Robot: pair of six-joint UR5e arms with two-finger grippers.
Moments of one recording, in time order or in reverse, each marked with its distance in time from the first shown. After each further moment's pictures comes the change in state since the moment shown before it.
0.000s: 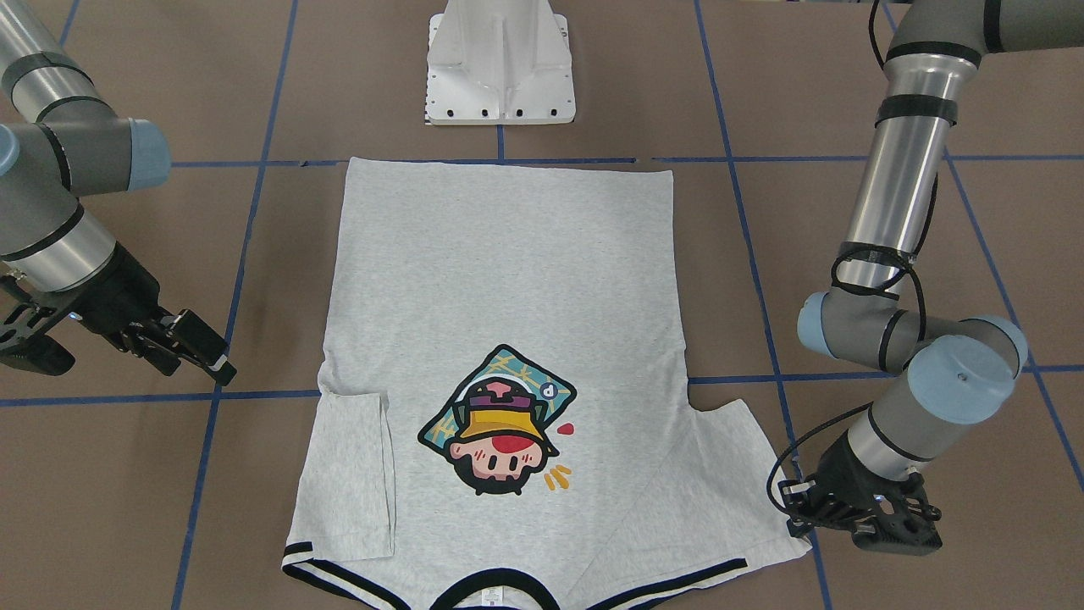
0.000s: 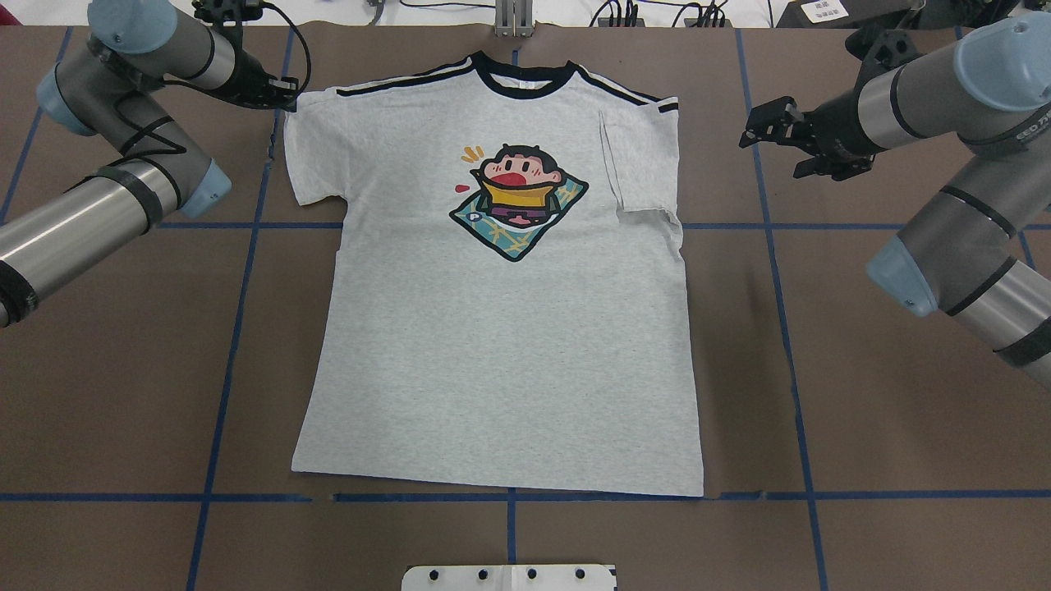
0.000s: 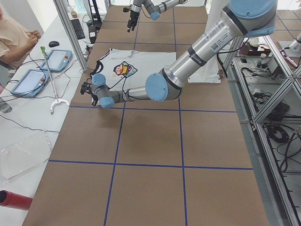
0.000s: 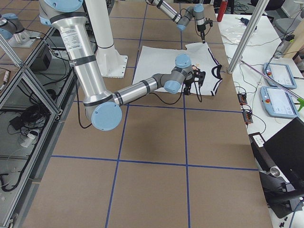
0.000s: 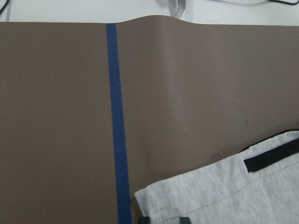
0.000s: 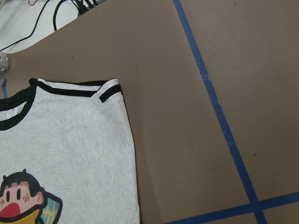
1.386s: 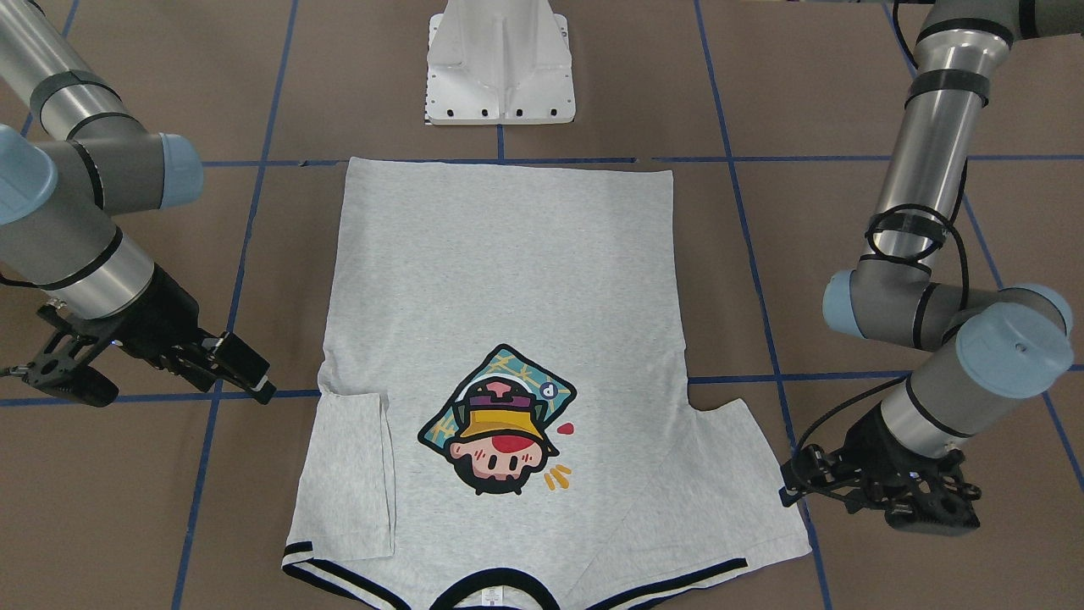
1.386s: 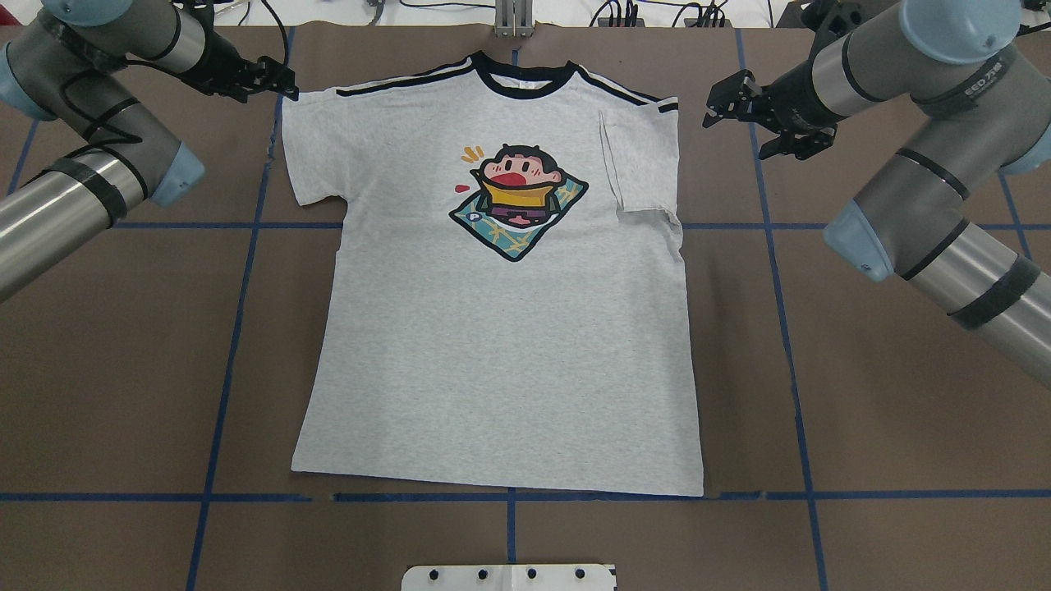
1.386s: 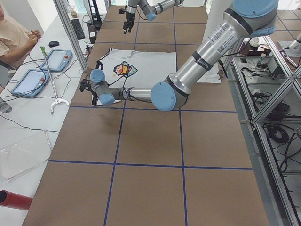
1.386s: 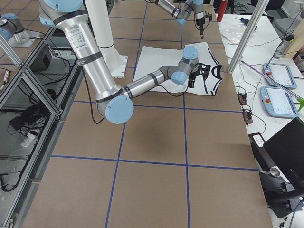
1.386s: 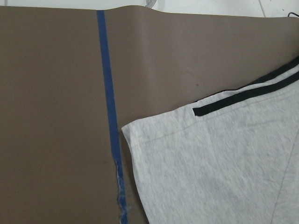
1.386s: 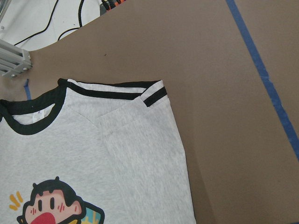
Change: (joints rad) left arm -0.035 0.076 -0.167 0.110 -0.056 0.002; right arm 0.000 0.105 -0.044 -0.080 0.042 0.002
